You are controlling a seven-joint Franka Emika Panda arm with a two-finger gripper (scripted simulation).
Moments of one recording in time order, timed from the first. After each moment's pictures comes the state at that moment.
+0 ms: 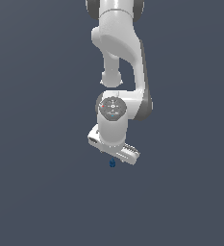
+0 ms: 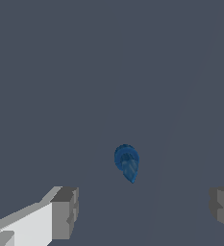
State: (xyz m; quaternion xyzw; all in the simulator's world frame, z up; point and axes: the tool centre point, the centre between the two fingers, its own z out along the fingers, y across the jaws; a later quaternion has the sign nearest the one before) arm 0.077 0.004 0.099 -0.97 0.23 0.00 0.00
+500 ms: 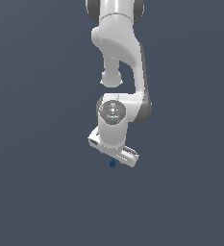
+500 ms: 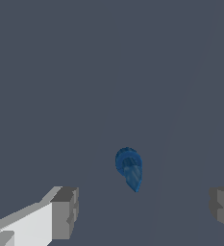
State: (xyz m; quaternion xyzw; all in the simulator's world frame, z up) arm 0.080 0.004 0.090 -0.97 0.25 0.00 0.00
